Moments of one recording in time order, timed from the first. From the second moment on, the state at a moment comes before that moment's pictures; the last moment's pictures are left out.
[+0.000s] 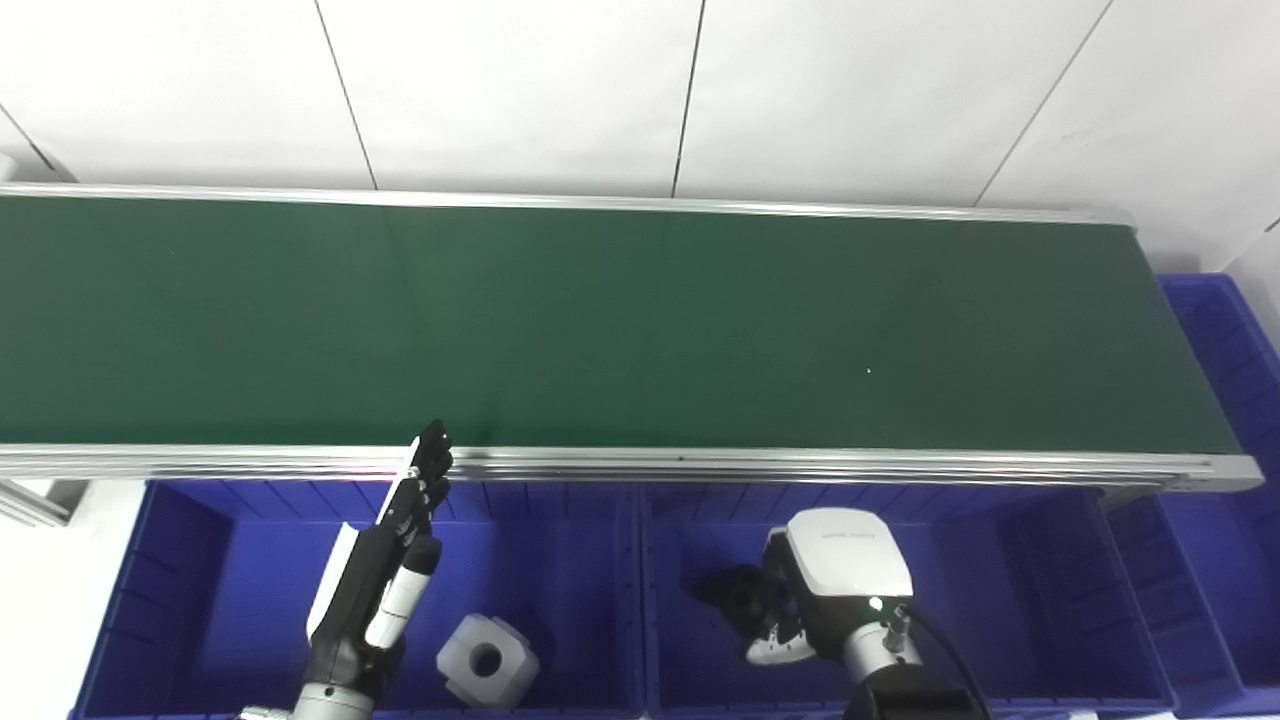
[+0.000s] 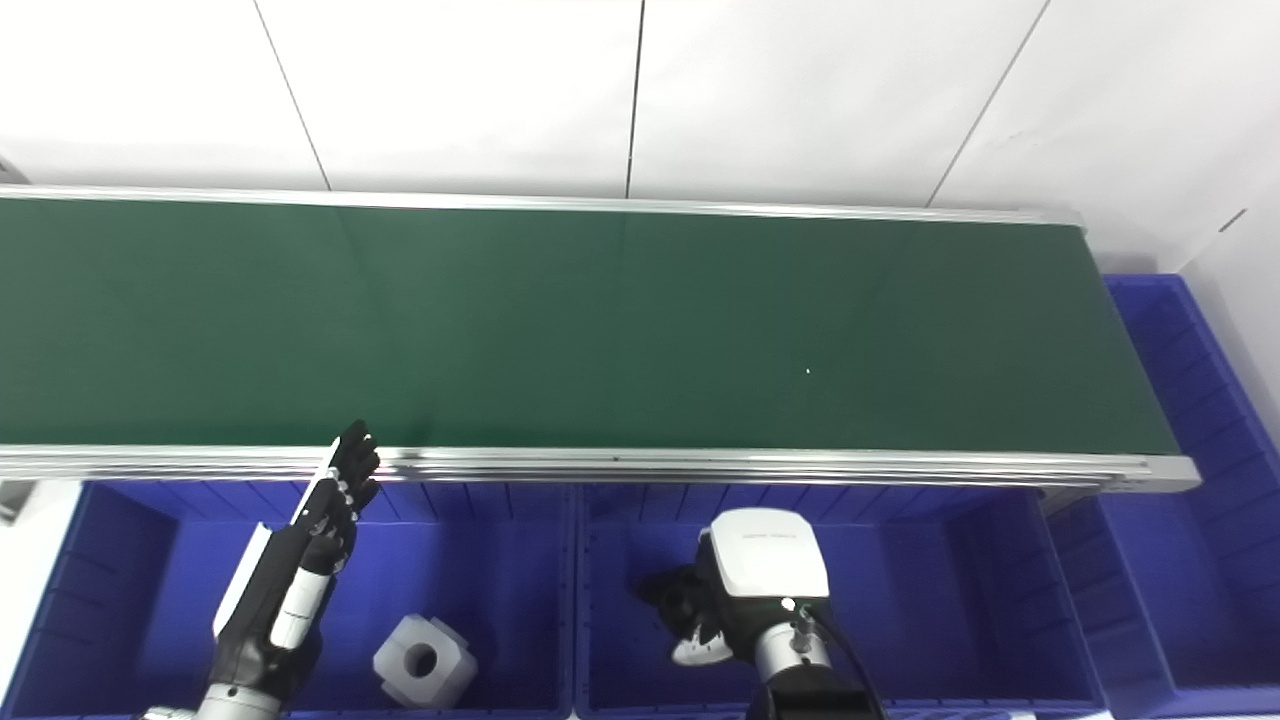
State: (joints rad) left arm 0.48 0.08 -0.18 -0.23 -0.01 -0.16 -0.11; right arm 0.33 -0.14 0.41 -0.42 -1.56 0.34 0.63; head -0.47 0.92
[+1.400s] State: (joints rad) left arm 0.53 0.00 -0.18 -0.11 0.15 -0.39 -0.01; right arm 0.59 -0.03 0.25 -0.17 -0.32 -0.25 -0.02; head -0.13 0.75
